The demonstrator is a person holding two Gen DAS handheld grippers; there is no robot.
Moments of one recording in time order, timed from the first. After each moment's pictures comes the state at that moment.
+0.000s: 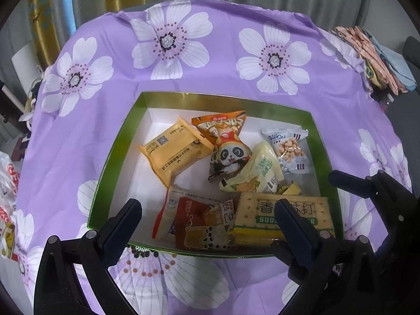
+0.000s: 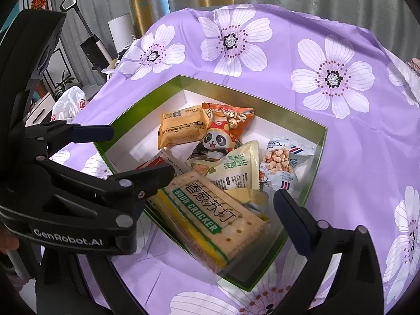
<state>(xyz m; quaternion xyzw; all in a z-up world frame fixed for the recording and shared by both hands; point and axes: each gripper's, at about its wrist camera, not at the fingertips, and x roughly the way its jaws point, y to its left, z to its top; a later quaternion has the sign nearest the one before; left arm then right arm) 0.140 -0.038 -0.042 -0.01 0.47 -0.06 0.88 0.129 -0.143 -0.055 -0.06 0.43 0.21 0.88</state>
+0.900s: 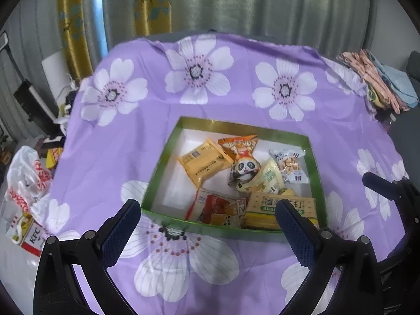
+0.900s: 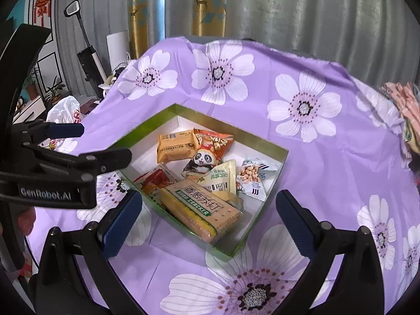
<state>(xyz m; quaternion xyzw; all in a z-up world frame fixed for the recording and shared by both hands) 0.083 -0.016 0.016 -0.02 0.42 -0.01 0.91 0.074 -0.149 0.000 -0.09 0.36 0.17 0.91</state>
